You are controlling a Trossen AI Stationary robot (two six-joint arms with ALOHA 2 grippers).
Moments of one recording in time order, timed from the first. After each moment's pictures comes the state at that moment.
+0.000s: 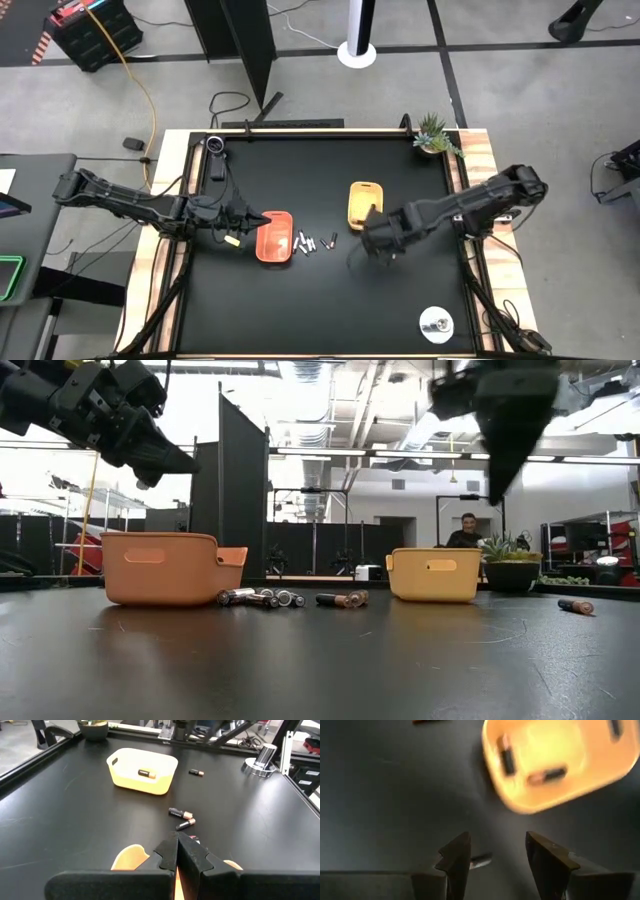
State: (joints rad) left arm -0.14 0.75 0.31 0.14 -0.24 -0.16; right arm 0.29 1.56 1.21 -1.12 0.28 0.78
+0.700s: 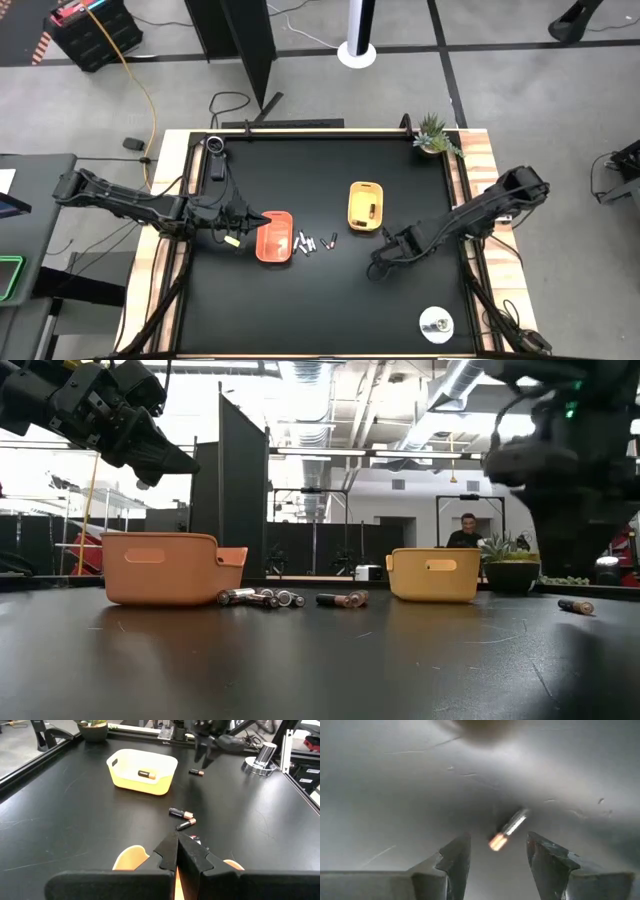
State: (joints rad) left arm -0.14 0.75 0.31 0.14 -0.24 -0.15; right arm 0.38 1.56 0.92 -0.88 0.19 1.50
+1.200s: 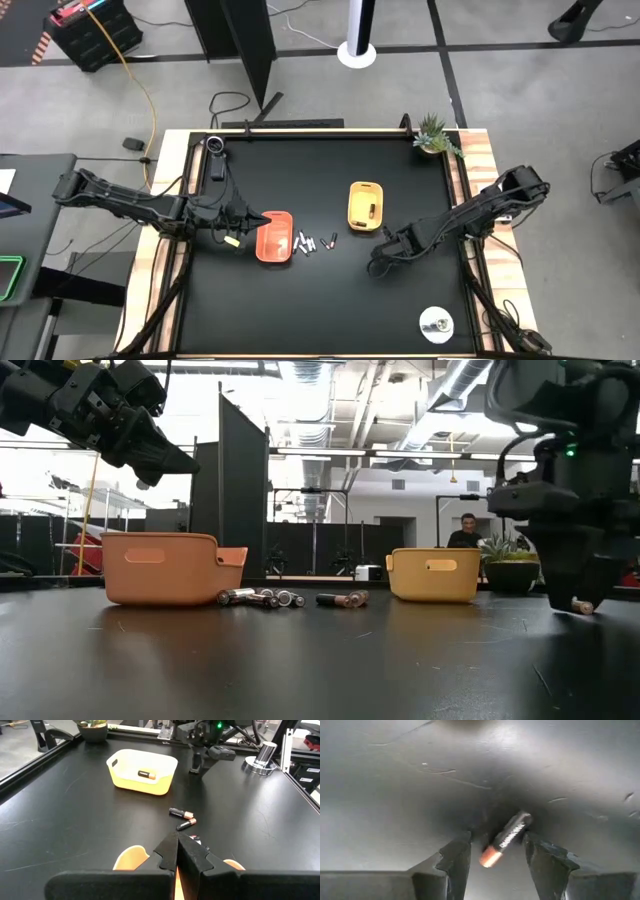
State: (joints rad) left arm -0.14 0.75 0.31 0.14 -0.24 -0.14; right arm 0.35 1.56 0.79 -0.70 0.13 1.52
